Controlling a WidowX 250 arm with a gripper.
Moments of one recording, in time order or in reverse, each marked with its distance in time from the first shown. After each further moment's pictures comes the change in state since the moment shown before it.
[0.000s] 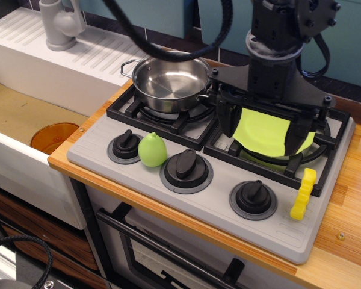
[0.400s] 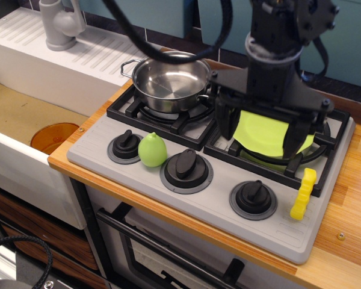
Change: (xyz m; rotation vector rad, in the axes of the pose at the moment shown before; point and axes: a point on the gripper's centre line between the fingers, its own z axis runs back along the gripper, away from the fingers) arm -0.004 0.001 -0.007 0.011 0.024 0.004
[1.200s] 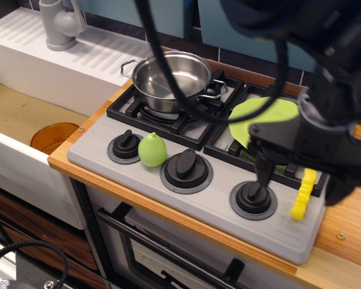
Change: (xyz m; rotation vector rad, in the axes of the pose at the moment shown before) arm -0.028 -0.055 -0.015 0.010 -0.042 0.059
